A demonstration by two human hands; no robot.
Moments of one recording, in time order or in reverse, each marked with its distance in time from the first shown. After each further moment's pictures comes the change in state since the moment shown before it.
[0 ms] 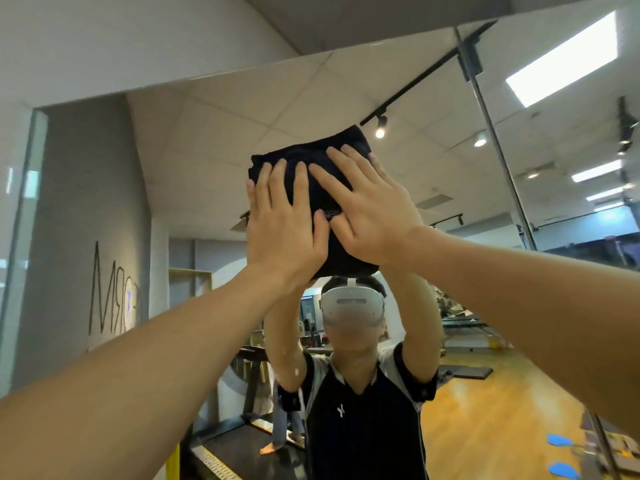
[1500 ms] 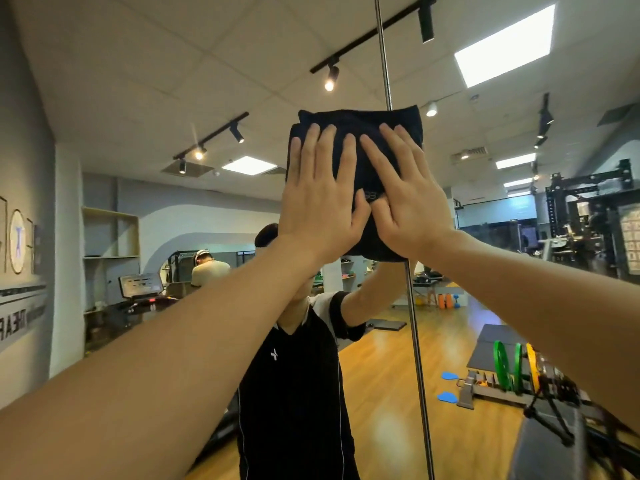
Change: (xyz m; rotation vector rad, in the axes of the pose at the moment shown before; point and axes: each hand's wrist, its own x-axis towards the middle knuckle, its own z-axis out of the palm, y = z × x) left_hand -0.021 0.190 0.036 -0.092 -0.023 0.142; right_hand -0.151 0.133 -0.039 0.133 0.081 0.153
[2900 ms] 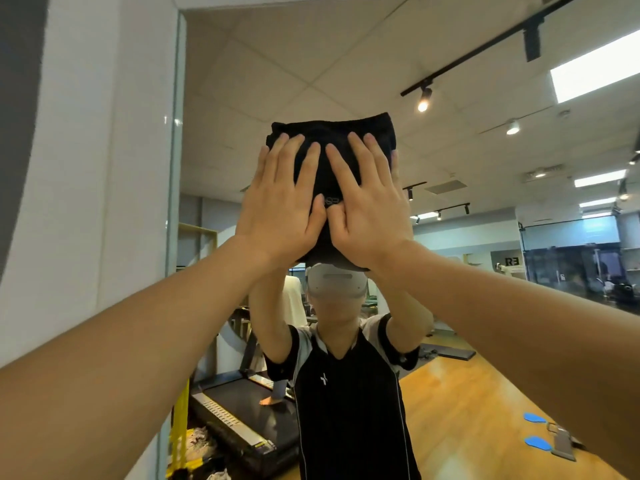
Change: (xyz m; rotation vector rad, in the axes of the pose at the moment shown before) left_hand -0.129 -0.418 -0.115 0.073 -0.009 0.005; right_hand 0.133 -0.397 0.187 -0.023 0.057 0.003
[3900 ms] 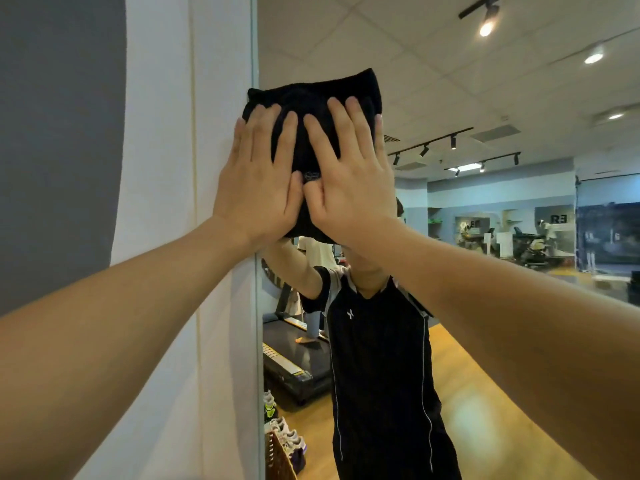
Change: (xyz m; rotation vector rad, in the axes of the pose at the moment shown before) left_hand -0.115 -0.097 -0.027 0.069 -0.076 -0.046; right_hand -0.035 -0.135 0.056 0.021 -0.010 -0.038
